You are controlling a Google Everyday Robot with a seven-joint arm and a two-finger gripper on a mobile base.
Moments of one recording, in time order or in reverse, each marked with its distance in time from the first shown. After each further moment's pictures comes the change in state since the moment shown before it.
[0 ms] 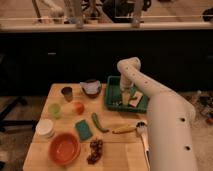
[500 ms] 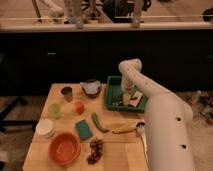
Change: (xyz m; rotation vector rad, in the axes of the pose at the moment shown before) arm 0.007 -0.001 0.012 -0.024 -0.007 0.018
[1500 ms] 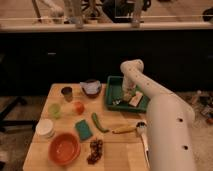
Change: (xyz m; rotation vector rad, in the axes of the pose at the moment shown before) arm 0.008 -0.002 -0.003 0.017 -0.016 0.003
